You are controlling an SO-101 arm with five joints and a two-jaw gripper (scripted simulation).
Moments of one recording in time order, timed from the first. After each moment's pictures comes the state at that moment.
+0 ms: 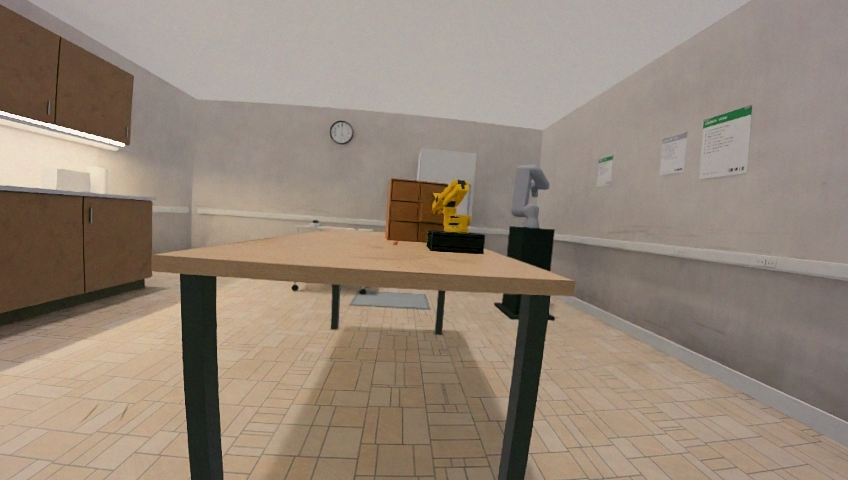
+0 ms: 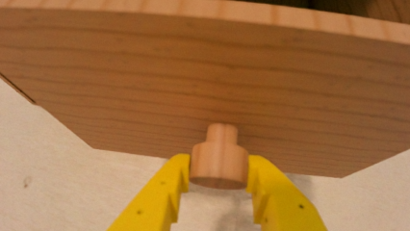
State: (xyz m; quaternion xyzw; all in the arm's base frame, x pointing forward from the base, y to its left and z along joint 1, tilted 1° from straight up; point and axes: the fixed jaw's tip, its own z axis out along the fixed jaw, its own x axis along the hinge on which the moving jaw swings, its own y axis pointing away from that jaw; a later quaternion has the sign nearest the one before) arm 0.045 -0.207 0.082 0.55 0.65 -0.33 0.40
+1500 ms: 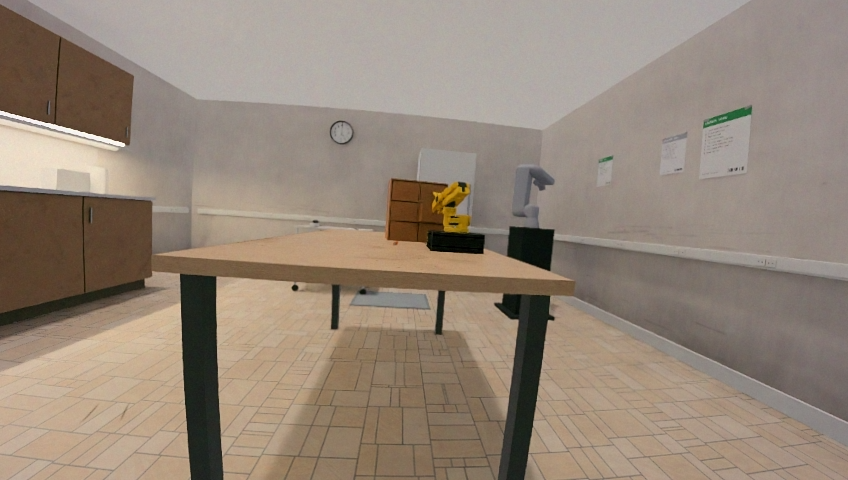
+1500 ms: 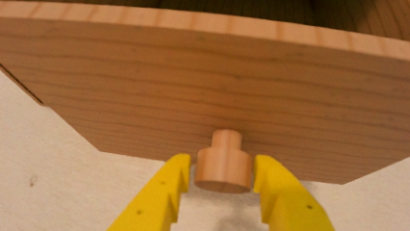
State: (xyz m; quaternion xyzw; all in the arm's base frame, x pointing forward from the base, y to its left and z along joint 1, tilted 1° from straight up) arm 0.047 -0.204 0.085 0.55 0.65 -0.33 0.41
